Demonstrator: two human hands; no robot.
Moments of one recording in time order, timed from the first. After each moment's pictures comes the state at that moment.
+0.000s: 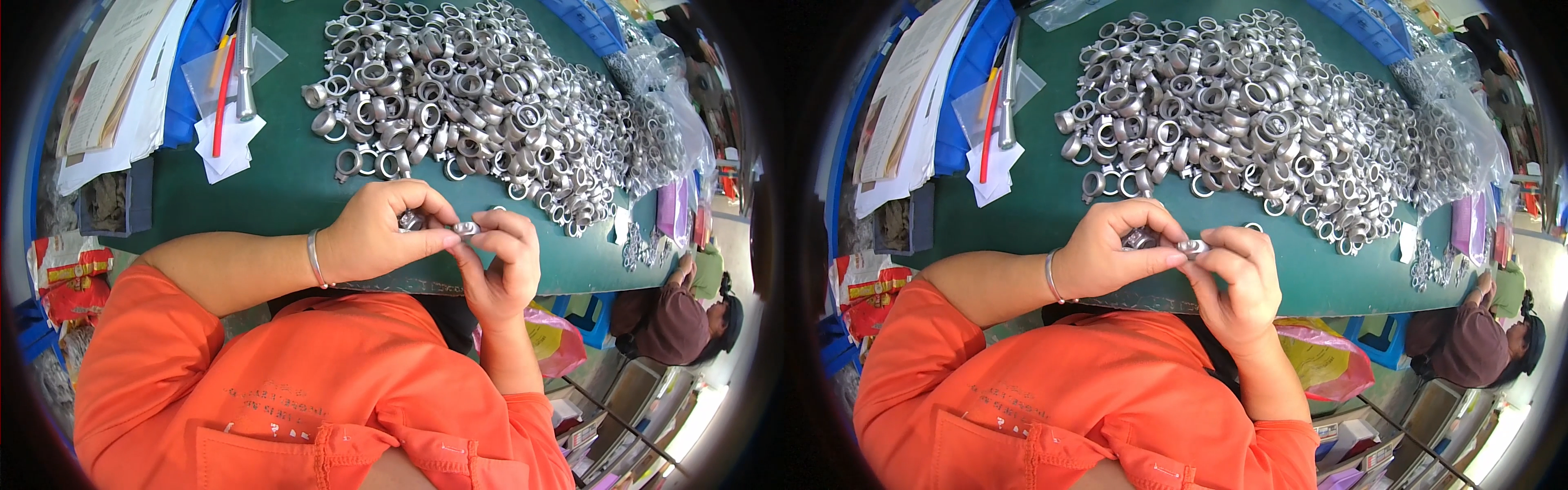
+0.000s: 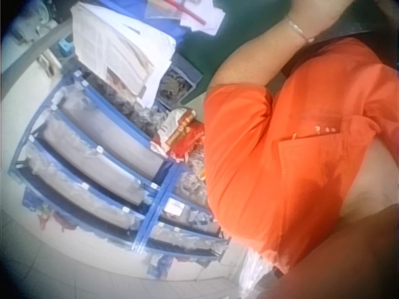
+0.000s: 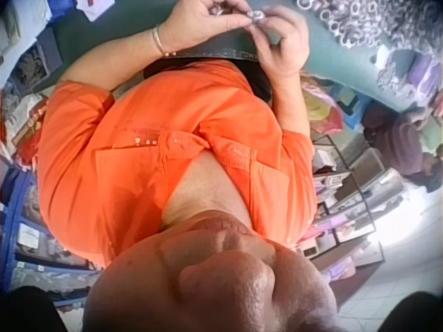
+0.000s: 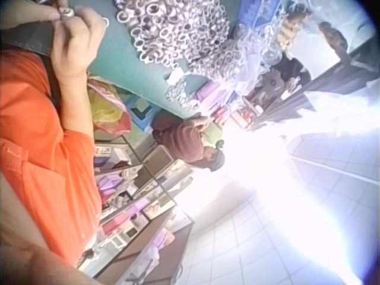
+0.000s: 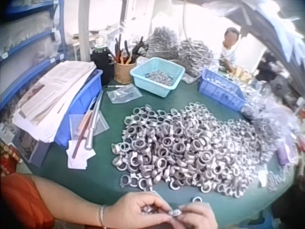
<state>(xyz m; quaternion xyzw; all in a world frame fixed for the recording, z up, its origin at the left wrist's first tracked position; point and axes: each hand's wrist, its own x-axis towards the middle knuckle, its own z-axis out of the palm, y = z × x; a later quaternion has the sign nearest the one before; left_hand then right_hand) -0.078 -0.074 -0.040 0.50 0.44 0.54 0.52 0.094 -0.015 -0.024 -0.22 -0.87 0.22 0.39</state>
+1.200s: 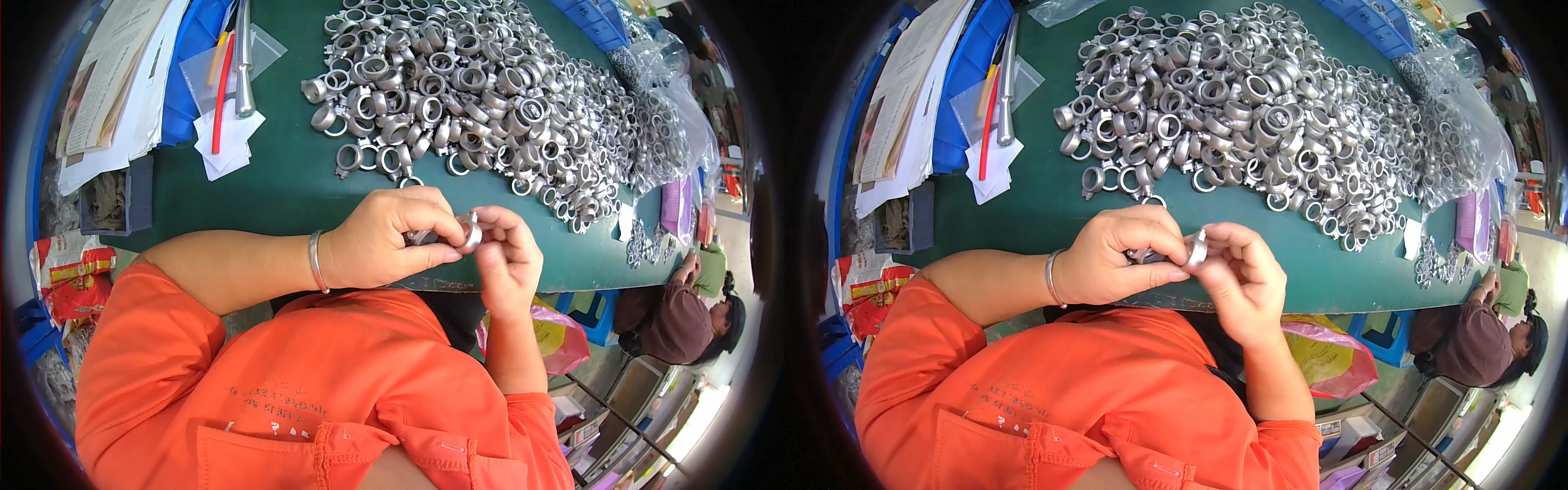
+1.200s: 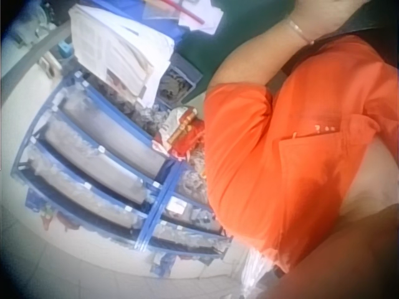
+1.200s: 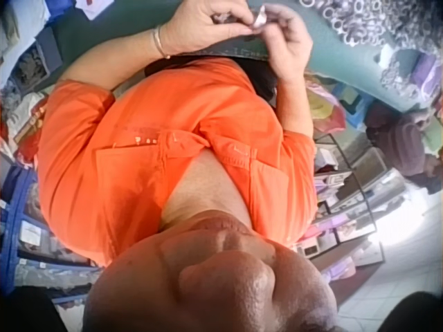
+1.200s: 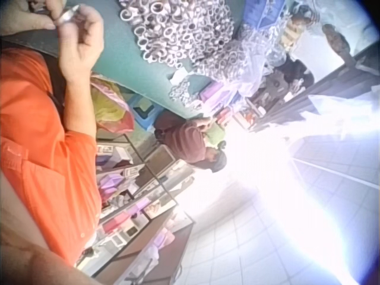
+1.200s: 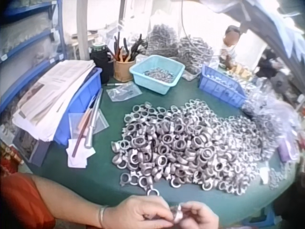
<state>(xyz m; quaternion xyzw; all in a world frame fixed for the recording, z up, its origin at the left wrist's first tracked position) -0.076 -0.075 -0.040 0.59 0.39 0.55 0.44 0.102 -0.023 -0.027 -0.27 -0.59 0.68 0.34</state>
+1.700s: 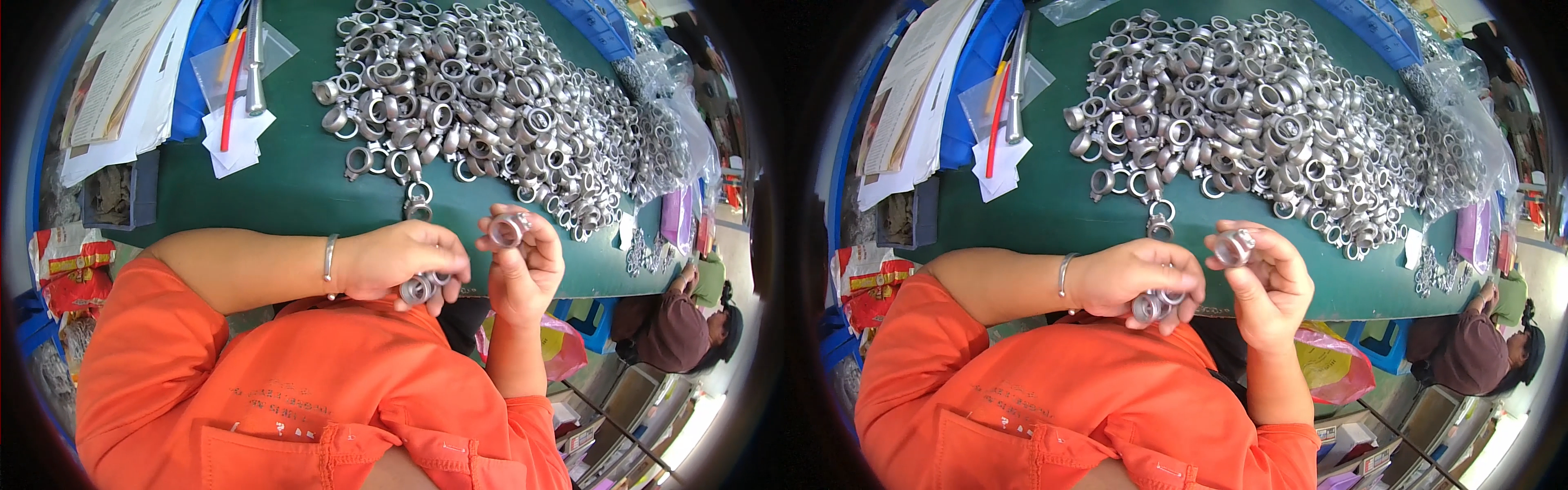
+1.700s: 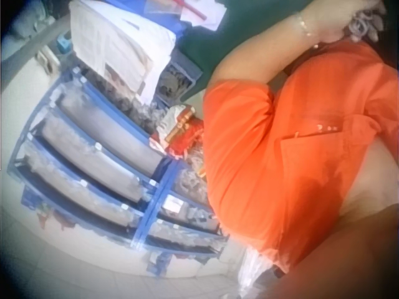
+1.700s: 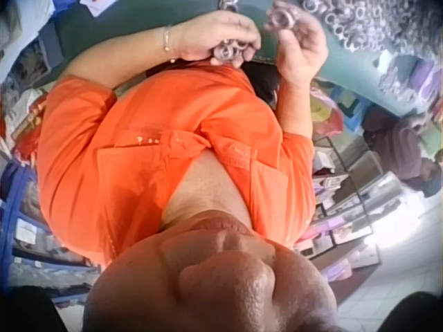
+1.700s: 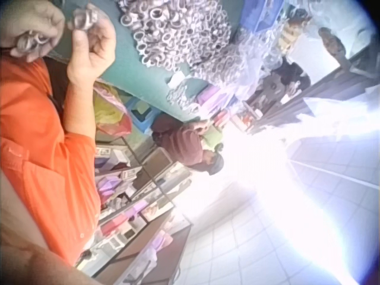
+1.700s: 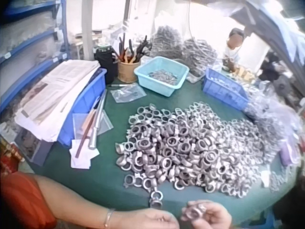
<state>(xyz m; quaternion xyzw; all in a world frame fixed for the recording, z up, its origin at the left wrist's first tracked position) -0.073 -0.079 -0.039 0.19 0.27 0.35 0.88 0.101 -0.019 -0.028 -0.20 -0.53 0.70 0.44</state>
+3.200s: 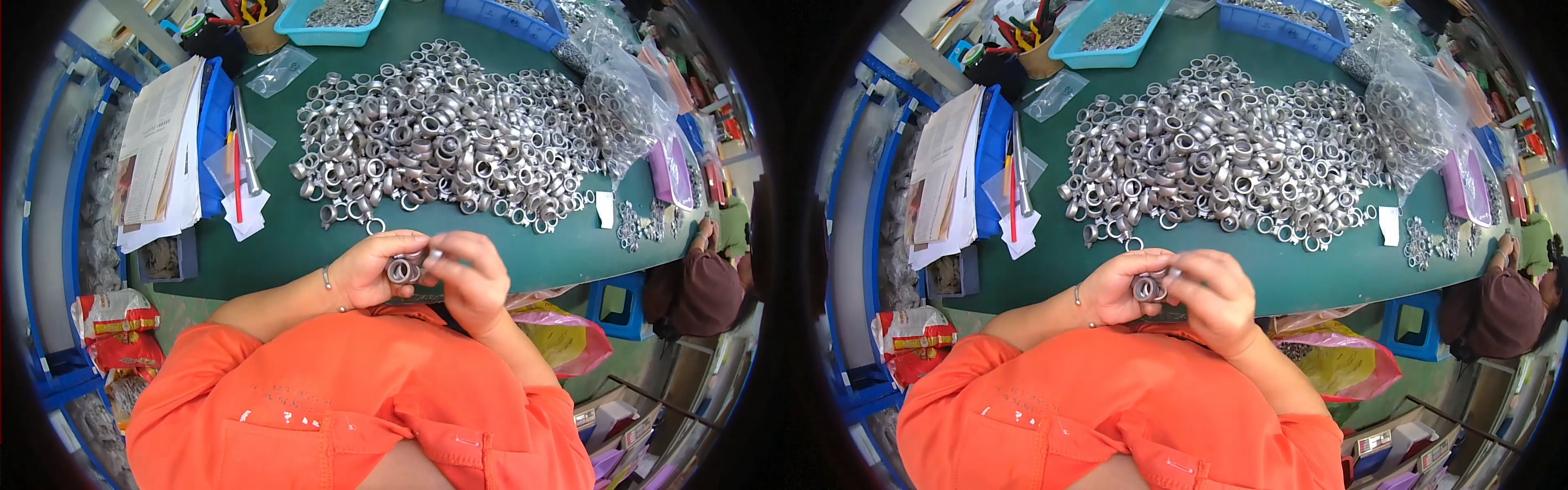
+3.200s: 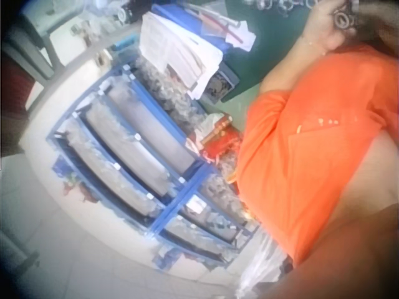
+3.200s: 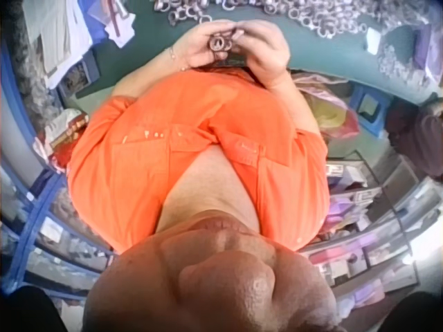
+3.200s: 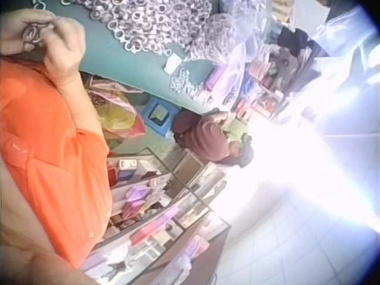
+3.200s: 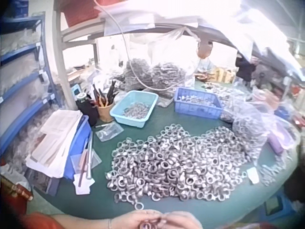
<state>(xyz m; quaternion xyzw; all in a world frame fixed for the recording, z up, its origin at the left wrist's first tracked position) -0.050 -0.060 -0.012 0.07 0.30 0.45 0.84 0.112 -0.009 0.011 -0.16 -0.83 0.23 0.49</state>
